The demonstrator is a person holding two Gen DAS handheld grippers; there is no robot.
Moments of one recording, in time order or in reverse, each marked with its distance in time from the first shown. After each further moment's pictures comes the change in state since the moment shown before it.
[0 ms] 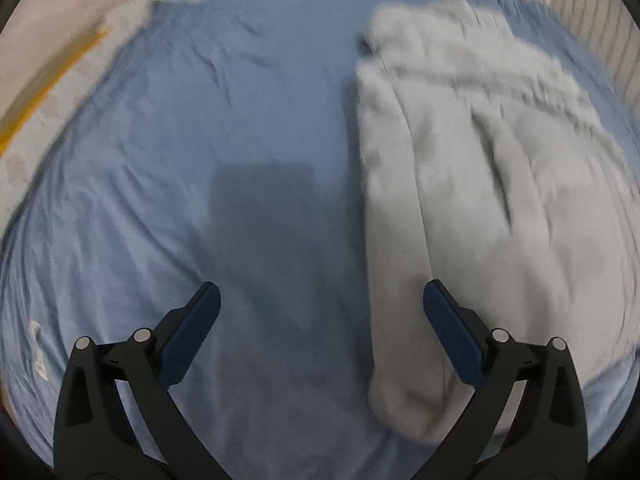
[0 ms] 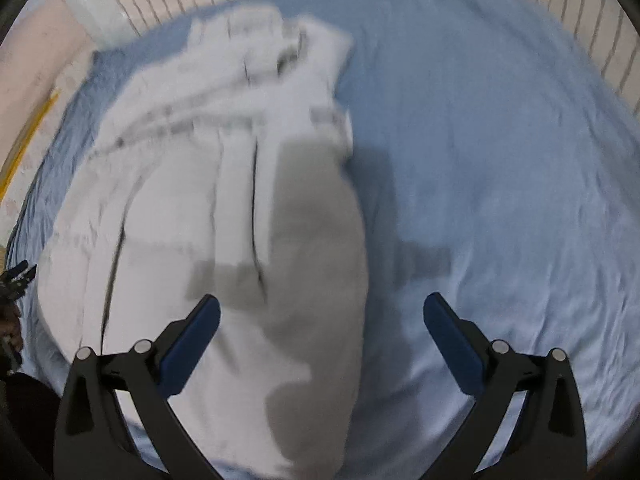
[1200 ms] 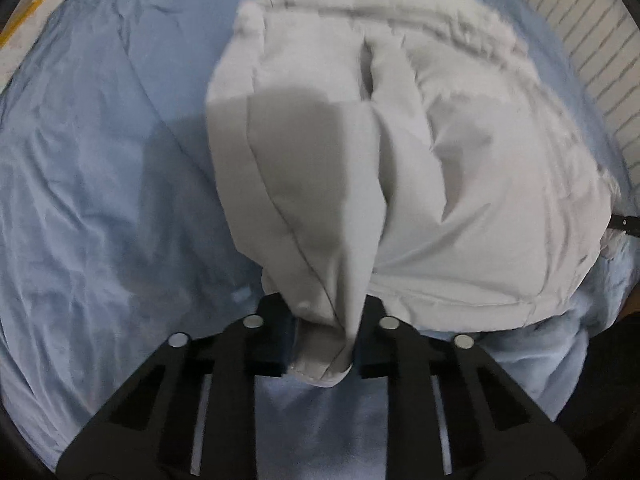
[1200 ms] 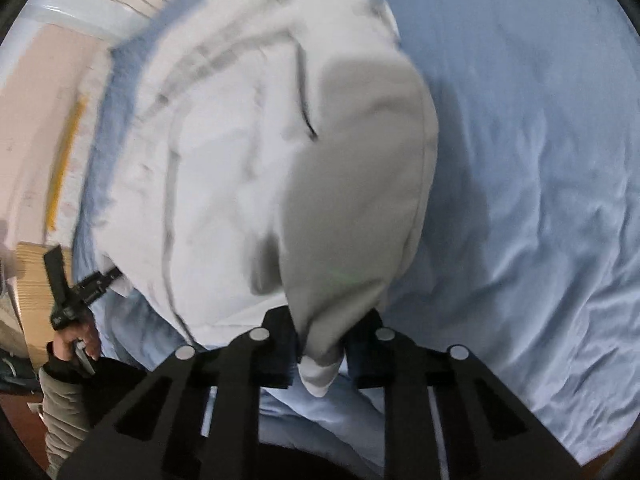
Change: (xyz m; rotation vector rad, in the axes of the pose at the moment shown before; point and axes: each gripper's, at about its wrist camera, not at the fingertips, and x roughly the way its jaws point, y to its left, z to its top) left arm -0.007 -0.051 -0.032 0.000 0.112 -0.238; right arm -0.014 0.031 -0.022 0.079 0.056 0.306
